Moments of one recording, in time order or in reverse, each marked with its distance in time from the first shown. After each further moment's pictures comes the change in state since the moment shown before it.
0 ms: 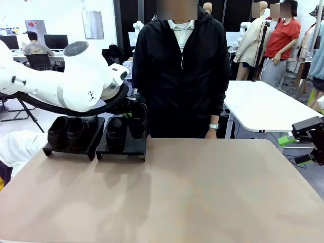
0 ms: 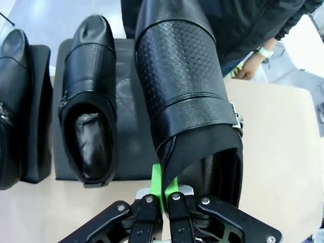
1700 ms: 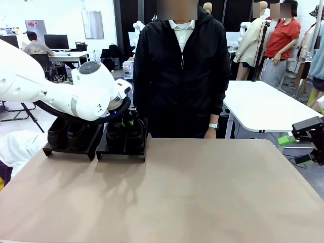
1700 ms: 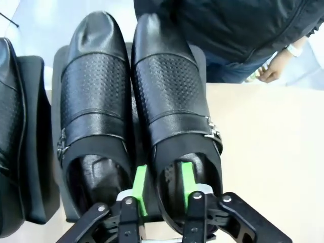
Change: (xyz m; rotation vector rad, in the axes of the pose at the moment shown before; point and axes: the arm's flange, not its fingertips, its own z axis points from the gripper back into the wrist) left arm 0.023 0.027 -0.073 0.061 0.014 -0.046; right arm 0.000 0.000 0.000 0.000 0.000 0.000
